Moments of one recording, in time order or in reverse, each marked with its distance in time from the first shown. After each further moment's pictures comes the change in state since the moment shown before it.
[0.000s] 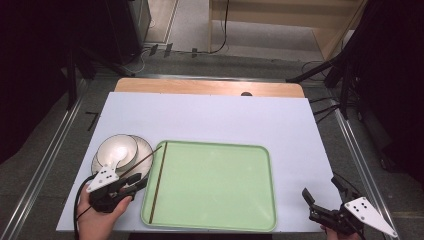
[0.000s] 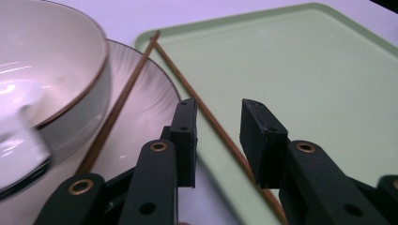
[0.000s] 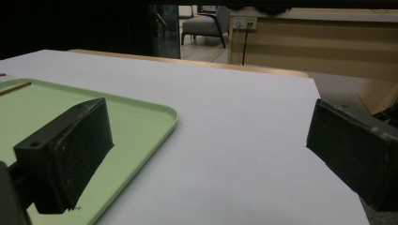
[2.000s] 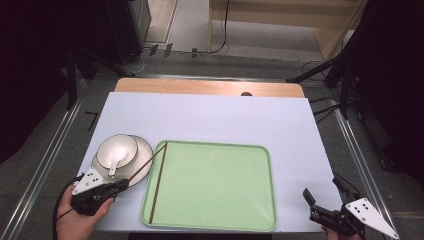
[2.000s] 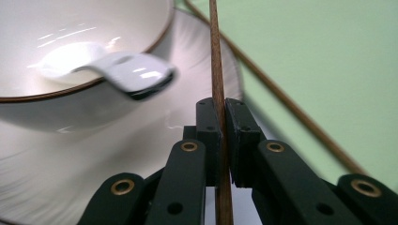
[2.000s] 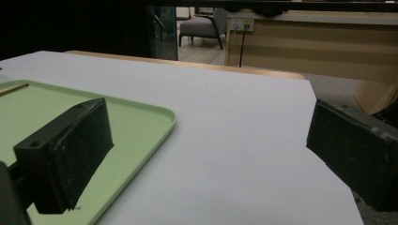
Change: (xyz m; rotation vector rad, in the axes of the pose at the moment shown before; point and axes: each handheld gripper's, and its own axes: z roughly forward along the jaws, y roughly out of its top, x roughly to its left) left arm 0.021 -0.010 -0.012 0.099 0.011 0.076; right arm 0.001 0.002 -0.002 -0.007 -0.012 -0.006
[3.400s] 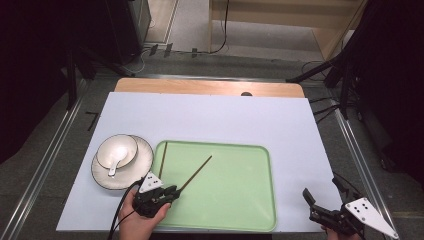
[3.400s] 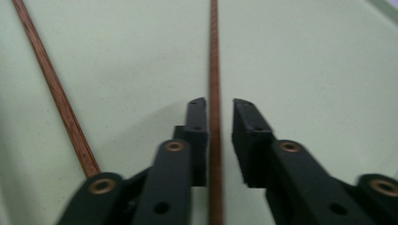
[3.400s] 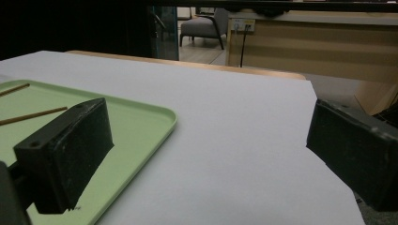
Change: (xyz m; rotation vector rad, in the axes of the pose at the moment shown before) left arm -0.091 0.022 0.086 0.058 -0.082 -0.119; right arm 0.000 0.000 0.001 0.000 0.003 -0.001
